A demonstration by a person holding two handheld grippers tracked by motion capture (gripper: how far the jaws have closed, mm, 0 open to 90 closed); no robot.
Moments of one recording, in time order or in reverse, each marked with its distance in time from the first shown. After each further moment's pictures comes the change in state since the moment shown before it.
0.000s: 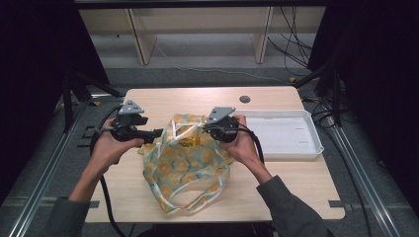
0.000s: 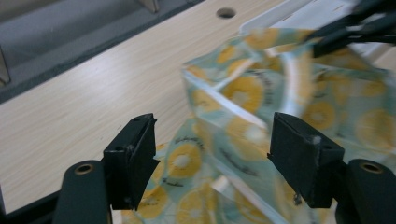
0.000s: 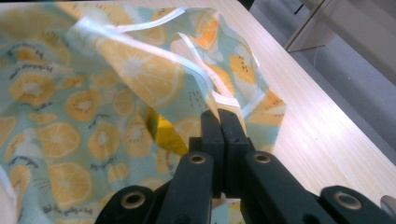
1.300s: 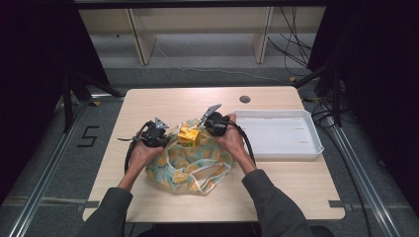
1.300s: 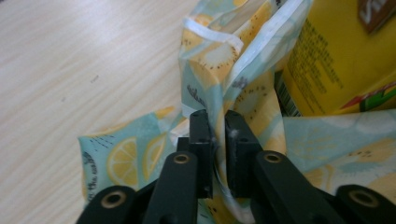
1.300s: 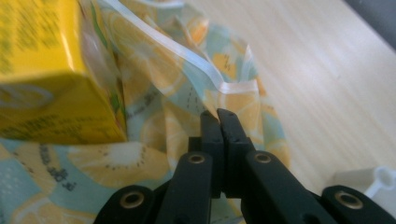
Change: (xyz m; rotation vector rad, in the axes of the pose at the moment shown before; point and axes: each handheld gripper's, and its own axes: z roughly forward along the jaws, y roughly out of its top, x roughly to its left) left arm 0.025 -0.071 0.149 0.222 0.099 -0.015; right arm -0.031 -0.034 0.094 0.222 -0.050 0.102
